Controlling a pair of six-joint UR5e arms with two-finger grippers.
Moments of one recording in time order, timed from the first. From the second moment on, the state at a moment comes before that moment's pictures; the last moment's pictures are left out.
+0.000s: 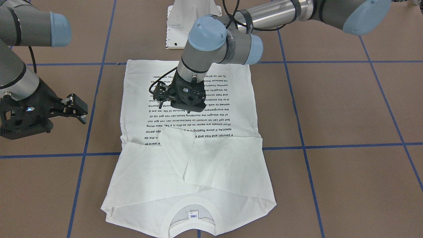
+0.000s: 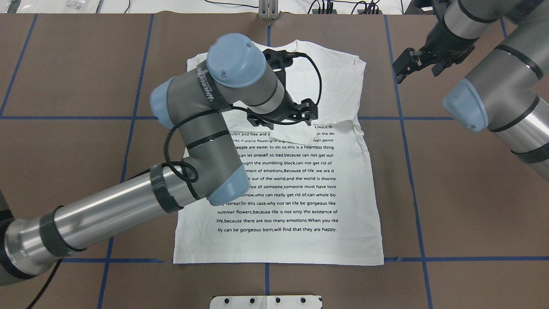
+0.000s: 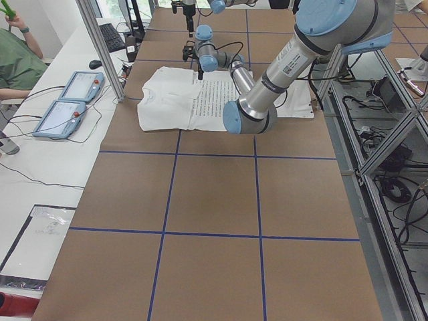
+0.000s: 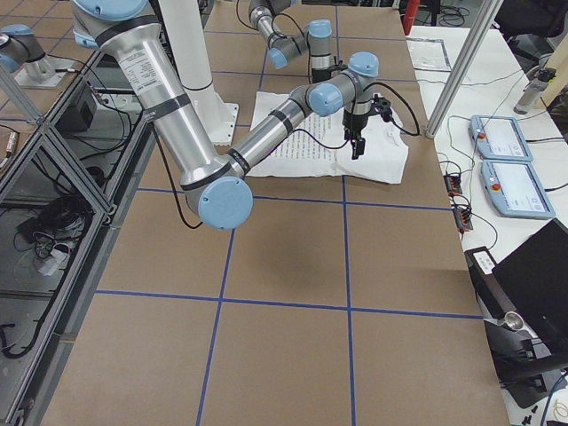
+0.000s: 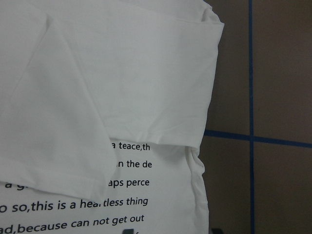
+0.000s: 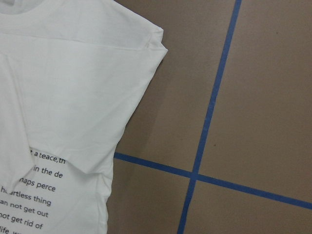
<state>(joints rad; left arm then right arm) -0.62 -2.46 -1.46 -1.87 -1.98 -1.21 1.01 -1.04 1.77 -1.74 2.18 0.55</state>
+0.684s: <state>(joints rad) -0.93 -2.11 -1.71 -1.74 -2.15 -0.63 0.75 -0.67 1.45 -1.72 1.95 0.90</state>
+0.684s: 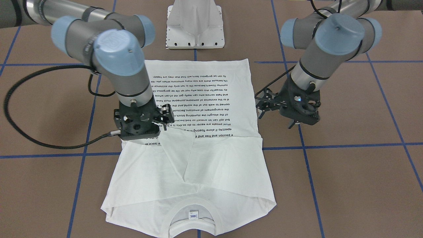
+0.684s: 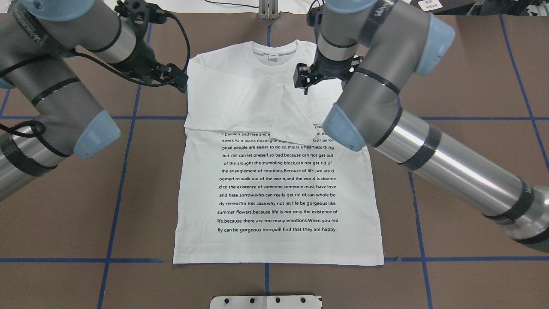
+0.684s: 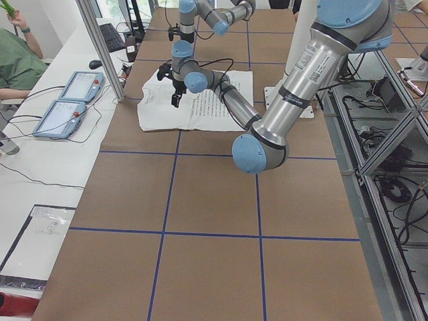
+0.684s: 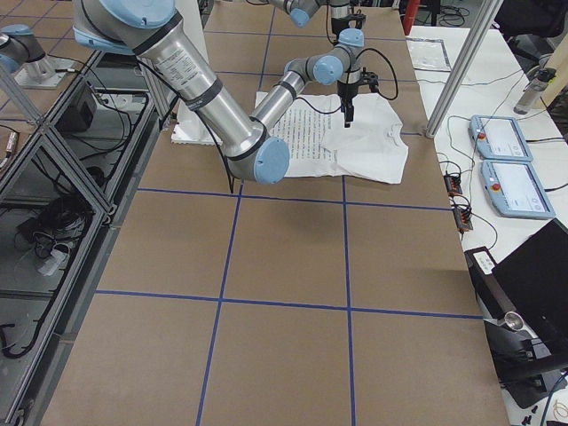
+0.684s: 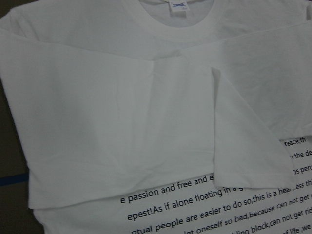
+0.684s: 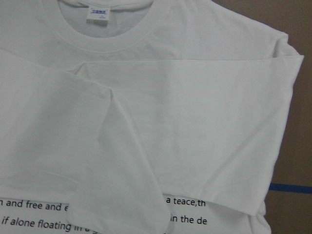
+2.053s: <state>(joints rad) -1.01 -2.04 -1.71 -1.75 -2.24 -0.46 0.53 -0.50 1.06 -1.55 1.65 0.75</state>
